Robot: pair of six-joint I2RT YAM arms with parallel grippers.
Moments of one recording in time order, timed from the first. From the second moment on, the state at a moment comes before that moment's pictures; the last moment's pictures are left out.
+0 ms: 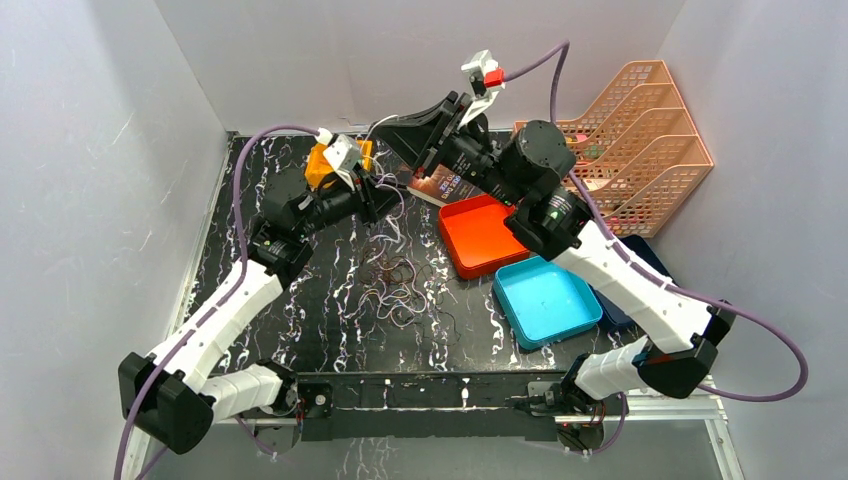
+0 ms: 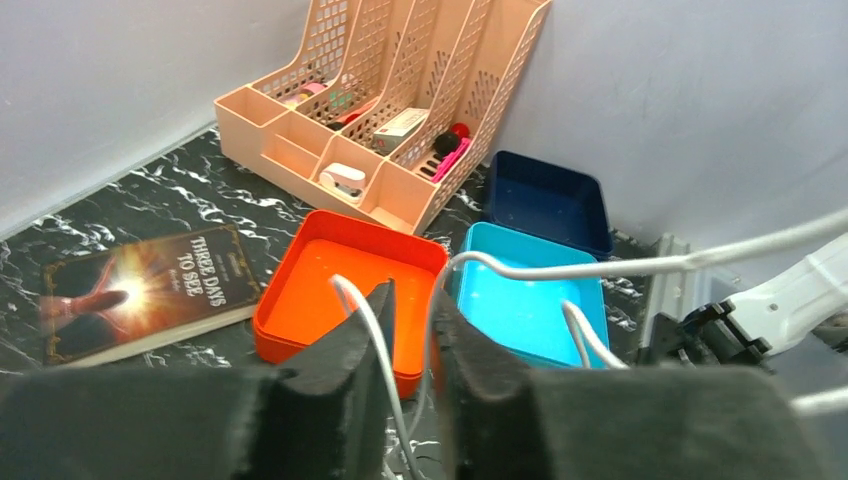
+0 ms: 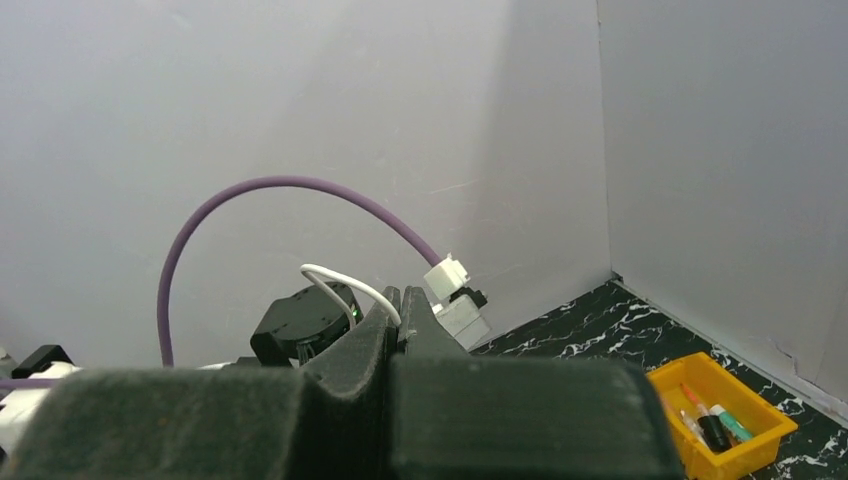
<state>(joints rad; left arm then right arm) -0.49 1.11 0.99 0.18 0.57 -0.24 0.94 1.38 1.65 0.12 -0.19 0.35</state>
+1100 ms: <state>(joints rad) -0.49 1.12 1.50 -0.20 0.33 -0.20 0.94 1.01 0.57 0.66 -0.11 0.09</state>
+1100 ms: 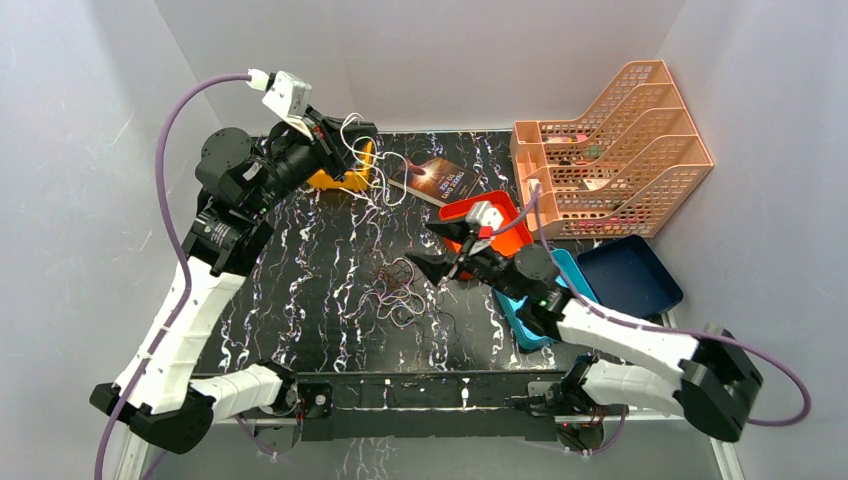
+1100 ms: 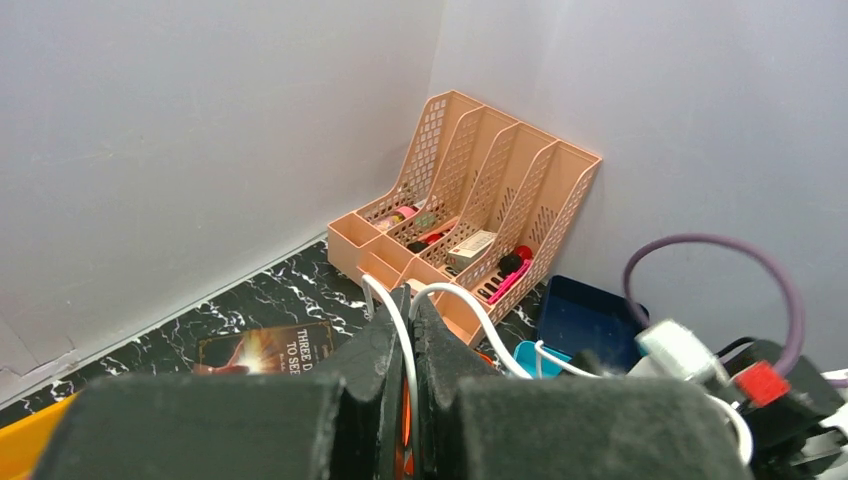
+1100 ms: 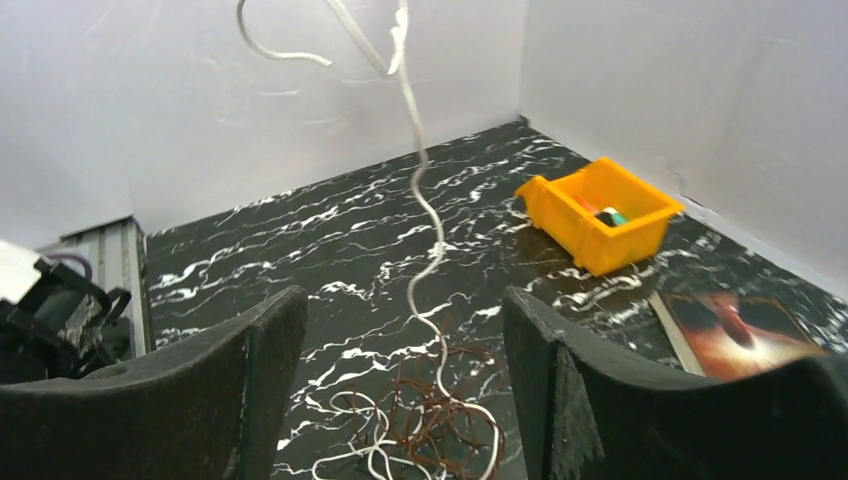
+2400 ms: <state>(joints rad) -0.49 1.22 1.89 -0.32 0.22 -0.10 0.96 1.99 0.75 1.09 -0.19 0.42</state>
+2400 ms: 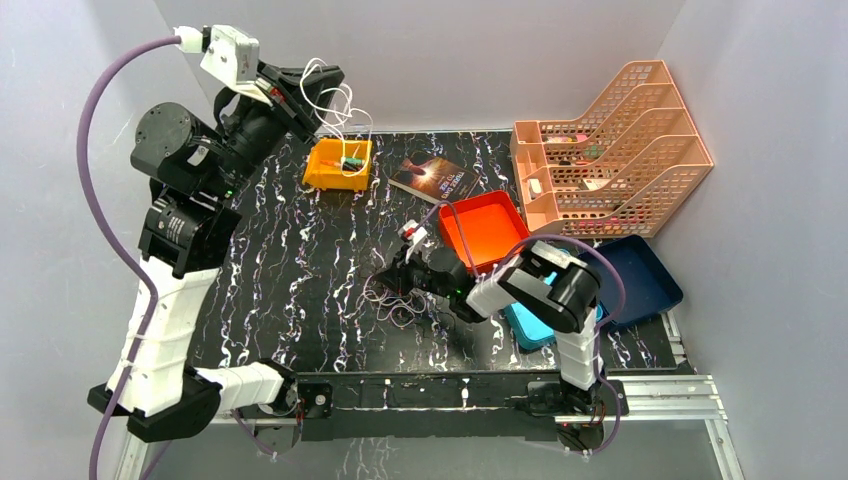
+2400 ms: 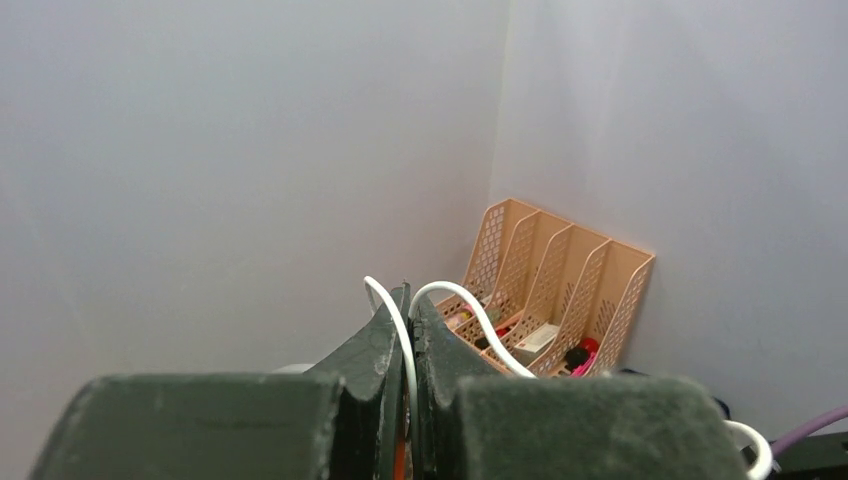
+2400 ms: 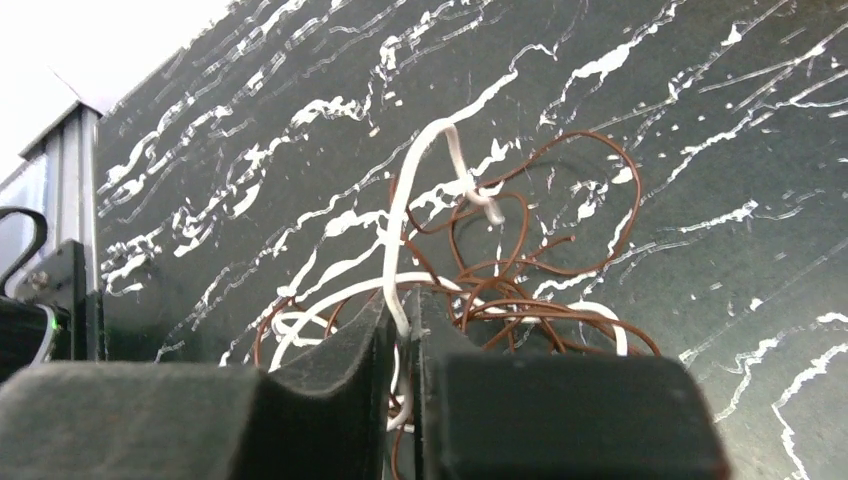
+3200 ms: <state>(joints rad) -0.49 1.18 1.66 -0.38 0.17 -0.08 0.96 1.27 0.74 0.14 0.04 0.21</state>
